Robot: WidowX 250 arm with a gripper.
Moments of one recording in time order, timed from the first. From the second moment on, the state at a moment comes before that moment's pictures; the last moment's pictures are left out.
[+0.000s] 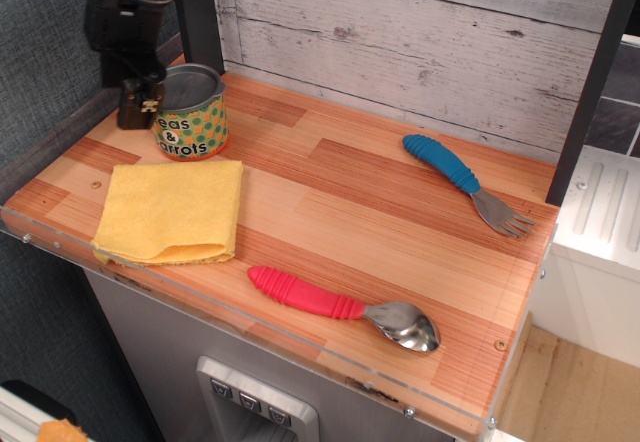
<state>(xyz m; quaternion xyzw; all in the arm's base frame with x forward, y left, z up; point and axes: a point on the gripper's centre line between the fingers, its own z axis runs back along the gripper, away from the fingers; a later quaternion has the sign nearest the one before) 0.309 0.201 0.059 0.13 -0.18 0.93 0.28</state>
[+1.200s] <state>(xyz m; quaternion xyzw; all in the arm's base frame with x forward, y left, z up) 0.338 0.166 0.052 0.11 -0.17 0.89 0.41</state>
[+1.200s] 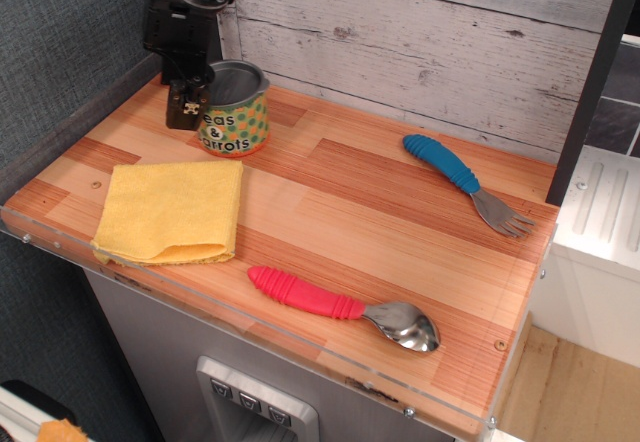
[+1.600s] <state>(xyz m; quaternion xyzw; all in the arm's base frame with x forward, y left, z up) 0.347 0.150 0.051 0.10 -0.17 0.88 0.44</state>
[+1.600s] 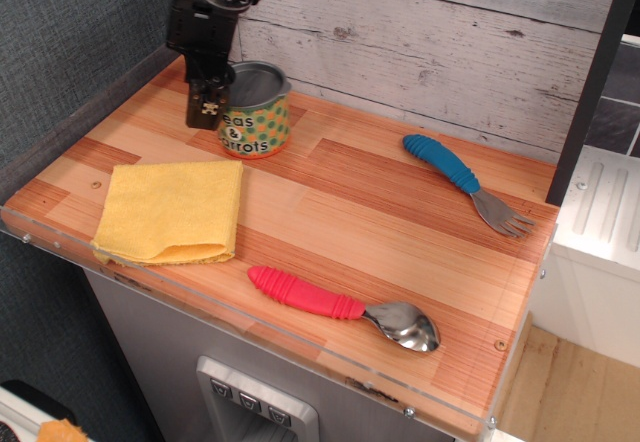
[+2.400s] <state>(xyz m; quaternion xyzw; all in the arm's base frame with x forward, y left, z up) 0.355 0.111 0.040 0.11 -0.19 0.83 0.51</state>
